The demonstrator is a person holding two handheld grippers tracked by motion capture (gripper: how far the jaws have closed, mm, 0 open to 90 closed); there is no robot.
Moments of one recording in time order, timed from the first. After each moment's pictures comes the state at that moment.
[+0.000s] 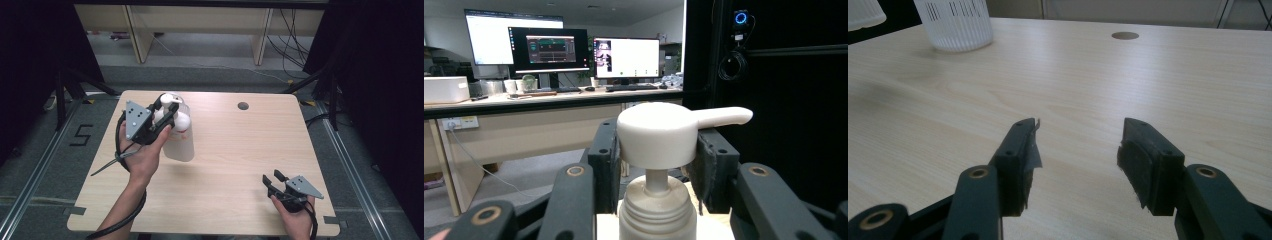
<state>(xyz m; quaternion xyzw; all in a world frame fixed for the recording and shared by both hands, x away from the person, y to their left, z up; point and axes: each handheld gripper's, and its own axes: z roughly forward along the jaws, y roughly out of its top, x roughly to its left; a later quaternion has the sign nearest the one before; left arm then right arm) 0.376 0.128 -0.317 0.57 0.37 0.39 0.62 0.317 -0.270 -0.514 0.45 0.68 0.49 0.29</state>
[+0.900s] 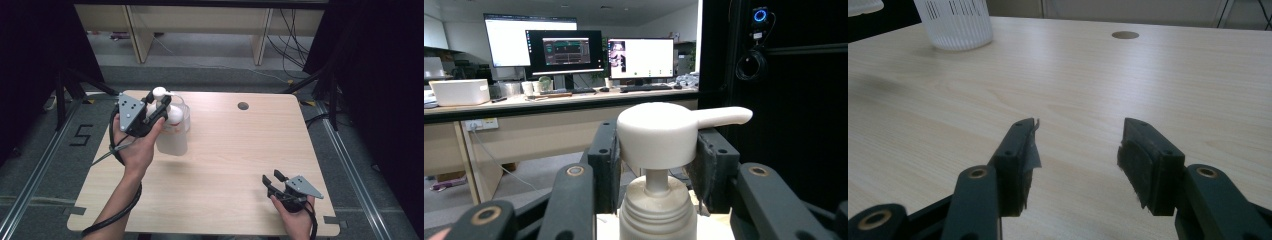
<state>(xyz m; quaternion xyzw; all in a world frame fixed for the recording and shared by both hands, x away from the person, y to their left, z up) 0.387 0.142 -0.311 0.57 0.38 0.41 0.60 0.317 -0.269 -0.514 0.46 0.68 0.50 0.29</state>
